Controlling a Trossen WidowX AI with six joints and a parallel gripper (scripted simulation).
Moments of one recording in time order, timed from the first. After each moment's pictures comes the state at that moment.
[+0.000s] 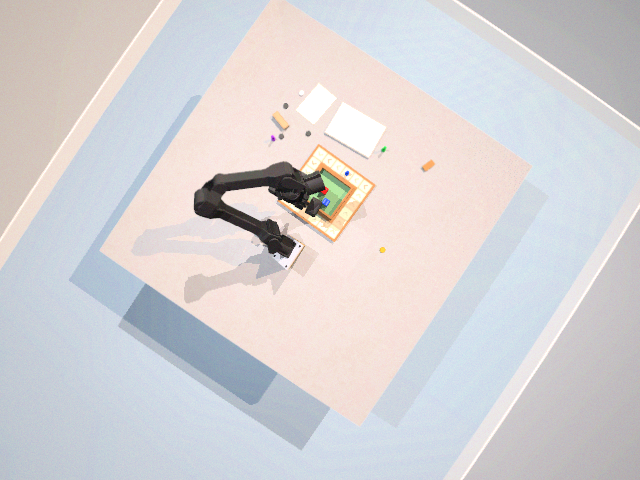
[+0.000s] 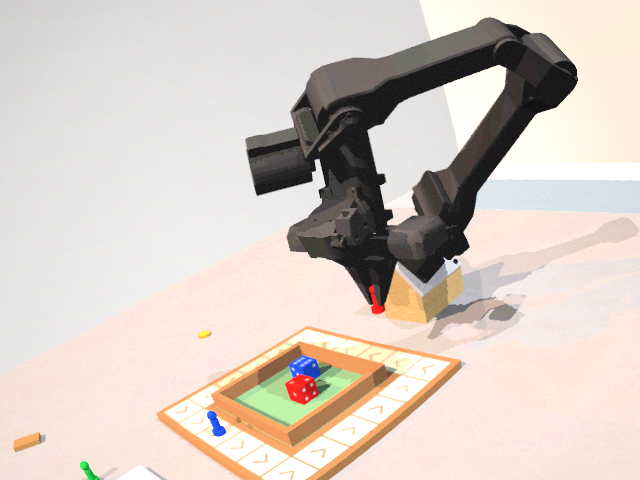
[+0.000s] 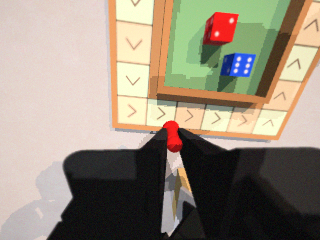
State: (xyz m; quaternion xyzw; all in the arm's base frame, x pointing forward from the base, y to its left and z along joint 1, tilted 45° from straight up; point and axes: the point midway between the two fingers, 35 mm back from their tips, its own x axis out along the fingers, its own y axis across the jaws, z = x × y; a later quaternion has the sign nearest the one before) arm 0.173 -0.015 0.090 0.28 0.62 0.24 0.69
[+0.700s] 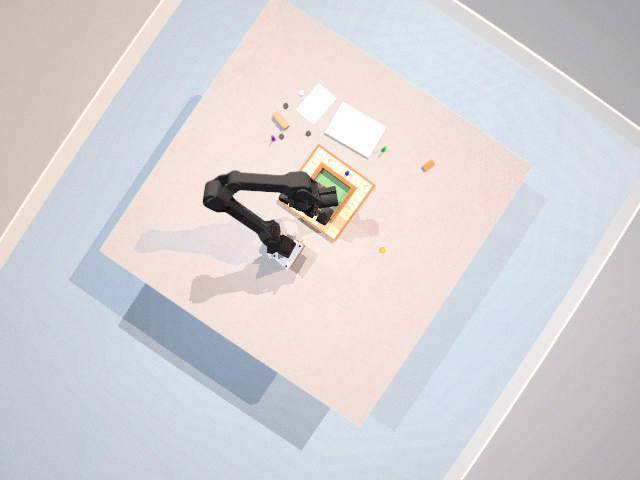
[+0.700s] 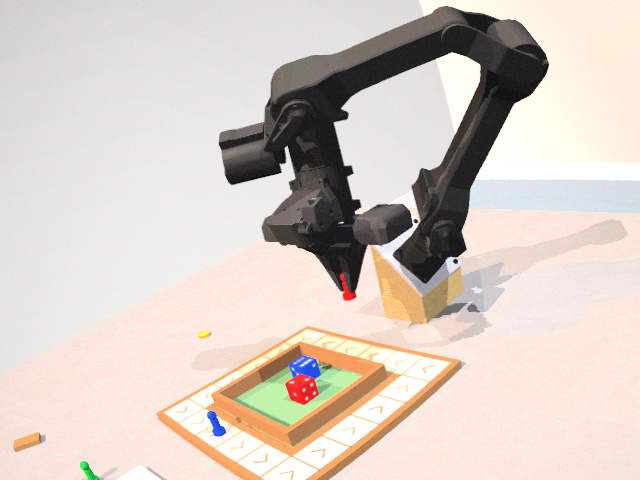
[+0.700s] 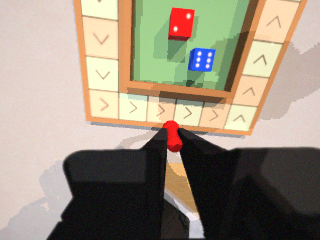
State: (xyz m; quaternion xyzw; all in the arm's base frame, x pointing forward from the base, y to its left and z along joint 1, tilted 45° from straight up) arm 0.164 -0.056 0.063 0.28 0.62 0.25 0.69
